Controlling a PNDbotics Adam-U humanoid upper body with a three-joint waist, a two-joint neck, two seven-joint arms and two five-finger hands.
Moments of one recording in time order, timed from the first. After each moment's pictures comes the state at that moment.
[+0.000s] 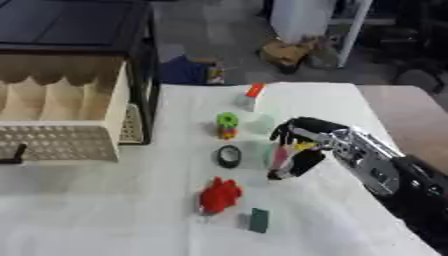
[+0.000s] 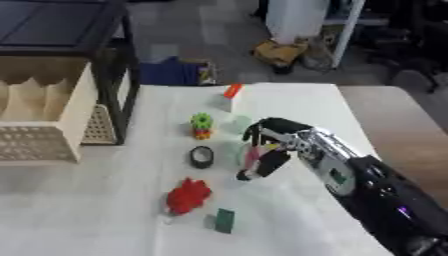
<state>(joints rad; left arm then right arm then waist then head) -0.49 0.43 -0.05 -1.99 0.02 -0.11 0.24 -0.64 -0.71 0.33 -1.36 0.60 0.12 0.45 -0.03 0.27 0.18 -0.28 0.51</state>
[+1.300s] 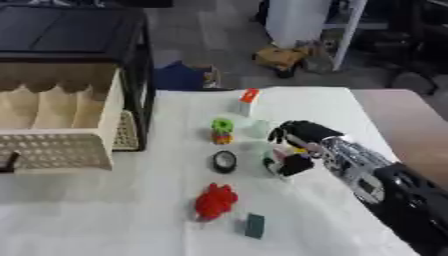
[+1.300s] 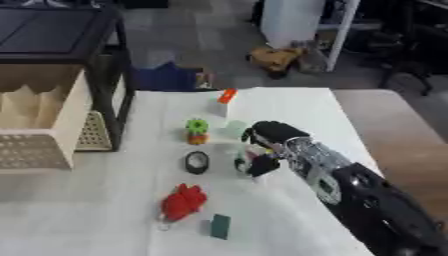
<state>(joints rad) -0.48 0.42 -0.05 -1.99 0.02 -0.11 0.24 -0.65 -0.68 0.35 -1.36 0.83 0.16 0.41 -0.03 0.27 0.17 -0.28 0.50</state>
